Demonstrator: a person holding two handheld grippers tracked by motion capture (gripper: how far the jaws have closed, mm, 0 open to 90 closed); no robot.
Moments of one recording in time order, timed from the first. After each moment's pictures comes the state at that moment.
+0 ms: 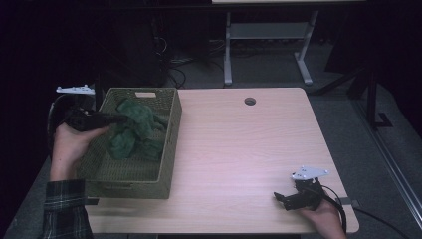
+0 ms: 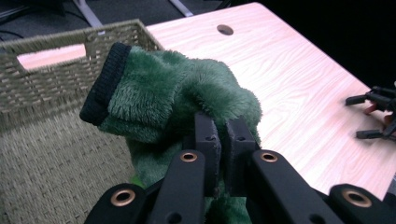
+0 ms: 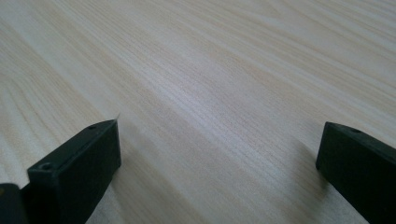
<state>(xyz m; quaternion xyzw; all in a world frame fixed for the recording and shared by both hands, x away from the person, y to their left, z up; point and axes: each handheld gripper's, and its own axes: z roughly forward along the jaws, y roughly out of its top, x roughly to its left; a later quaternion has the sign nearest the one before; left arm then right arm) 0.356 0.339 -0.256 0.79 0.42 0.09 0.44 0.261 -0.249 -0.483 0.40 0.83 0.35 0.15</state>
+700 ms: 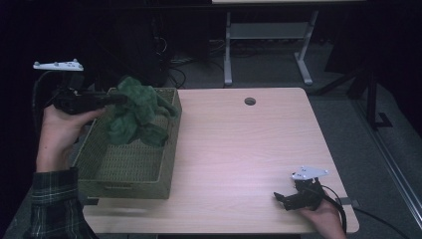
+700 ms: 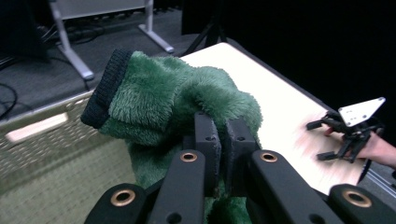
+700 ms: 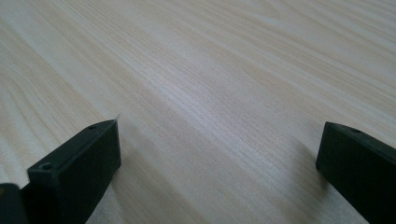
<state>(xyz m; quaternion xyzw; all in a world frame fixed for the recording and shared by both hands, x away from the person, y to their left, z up) 0.345 0.314 -0.194 0.78 0.37 0.11 0.49 0.261 -0.249 -0.483 0.40 0.83 0.35 0.15</state>
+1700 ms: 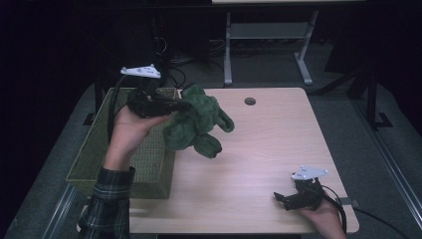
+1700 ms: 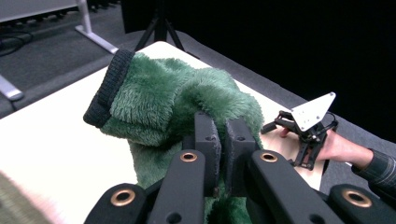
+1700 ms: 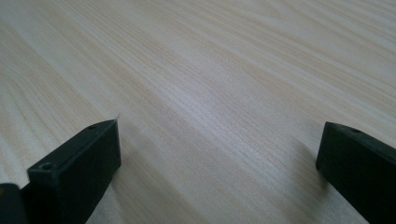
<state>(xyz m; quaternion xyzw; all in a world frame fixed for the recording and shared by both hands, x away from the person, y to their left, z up) 0.355 0.174 -0.221 0.82 0.28 0.05 0.50 0.260 -0.249 -0.483 0.41 0.83 0.35 0.14</state>
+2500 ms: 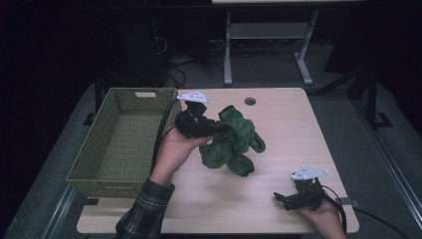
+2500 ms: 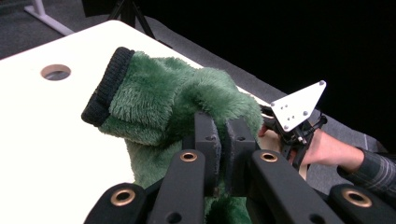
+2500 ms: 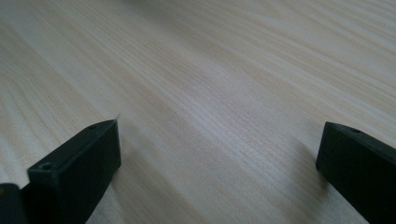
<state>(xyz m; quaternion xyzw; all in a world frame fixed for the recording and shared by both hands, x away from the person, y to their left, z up) 0.351 0.094 -0.285 0.82 0.27 0.00 0.50 0.261 -0.249 -0.483 0.41 0.83 0.35 0.15</state>
